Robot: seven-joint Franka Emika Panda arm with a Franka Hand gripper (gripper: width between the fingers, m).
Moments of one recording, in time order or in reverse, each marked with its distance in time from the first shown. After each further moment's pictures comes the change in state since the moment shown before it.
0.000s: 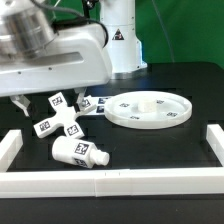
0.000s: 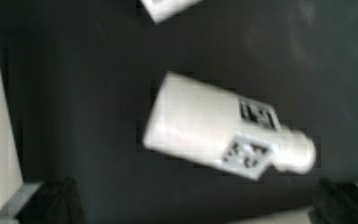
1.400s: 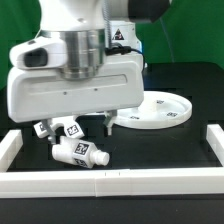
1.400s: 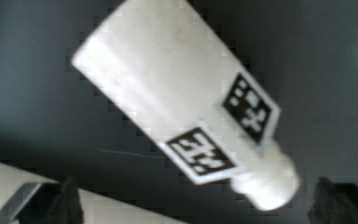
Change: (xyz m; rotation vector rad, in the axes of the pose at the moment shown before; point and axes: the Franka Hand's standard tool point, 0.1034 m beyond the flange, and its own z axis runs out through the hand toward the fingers) arm 0.017 -0.041 0.050 -0.225 0.107 -0.655
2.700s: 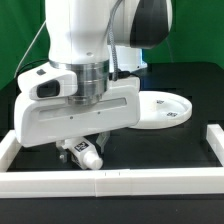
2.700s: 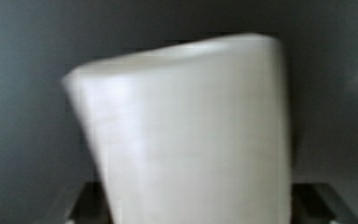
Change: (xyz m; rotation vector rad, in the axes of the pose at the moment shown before) arm -0.022 0.001 0.041 0.015 -0.035 0.017
